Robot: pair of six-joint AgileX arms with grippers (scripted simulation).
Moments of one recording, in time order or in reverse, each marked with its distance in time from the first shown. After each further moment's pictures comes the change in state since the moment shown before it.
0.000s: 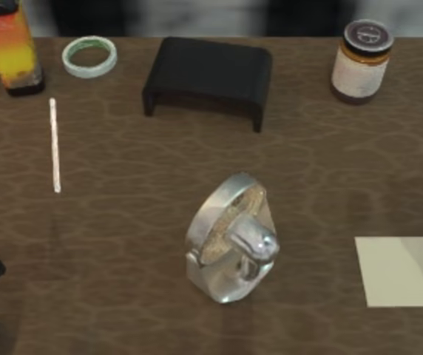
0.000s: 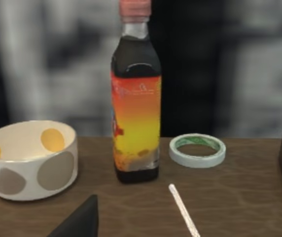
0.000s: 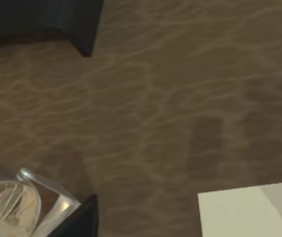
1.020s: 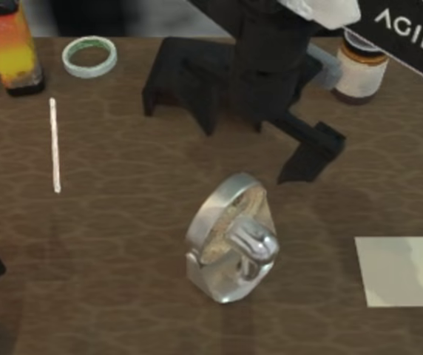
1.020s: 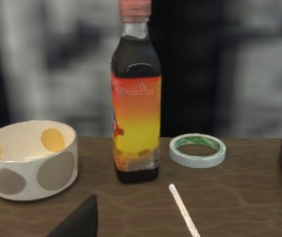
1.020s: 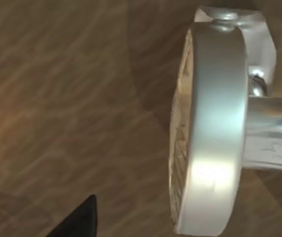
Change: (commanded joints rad) left arm 0.000 0.000 0.000 0.000 0.000 0.000; right arm 0.455 1.291 1.412 -0.877 -0.005 0.934
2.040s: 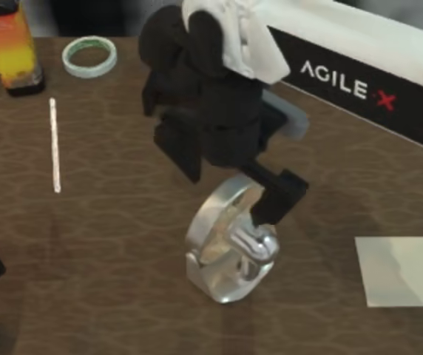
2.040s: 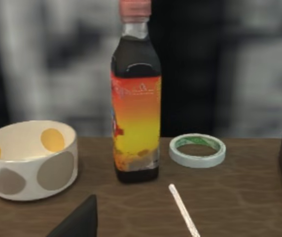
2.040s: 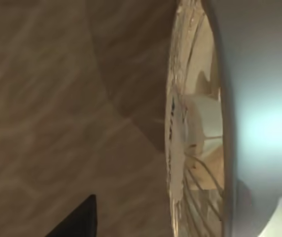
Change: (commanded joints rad) left arm 0.000 0.000 0.000 0.000 0.000 0.000; right arm 0.048 0.119 -0.058 0.062 -0.001 0.106
